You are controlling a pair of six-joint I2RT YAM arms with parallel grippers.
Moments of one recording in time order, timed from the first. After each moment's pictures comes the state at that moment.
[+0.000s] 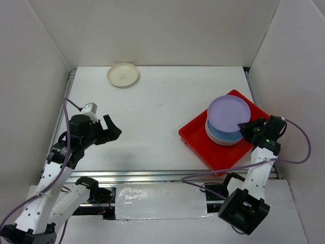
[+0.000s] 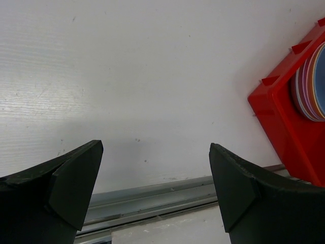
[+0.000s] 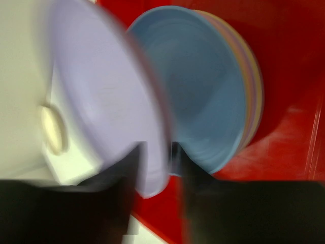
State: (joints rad) left arm -0.27 0.70 0.84 -0.74 0.05 -0.53; right arm -0.60 0.86 0.70 -0.55 -0.35 0.74
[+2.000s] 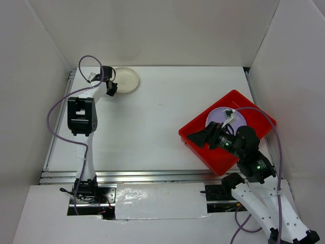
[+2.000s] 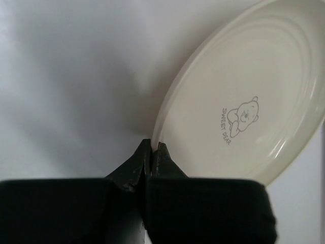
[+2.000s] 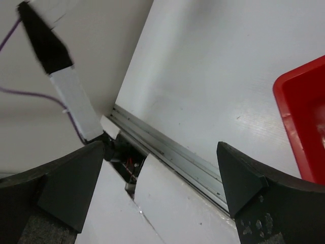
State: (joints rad) left arm -0.03 2.39 1.97 -0.46 -0.22 -1.18; right arm 0.40 0.48 0.68 -0.44 -0.42 0.76
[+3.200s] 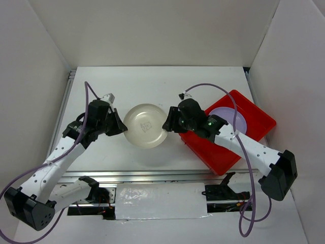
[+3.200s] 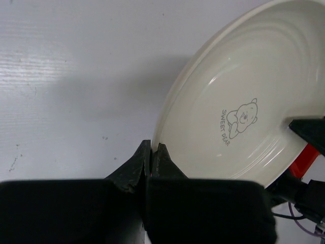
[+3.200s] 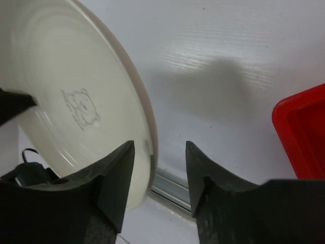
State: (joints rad) left arm -0.41 1.01 1.02 -0.74 0.04 -0.63; right arm 0.77 1.25 1.07 -0.49 0.04 0.75
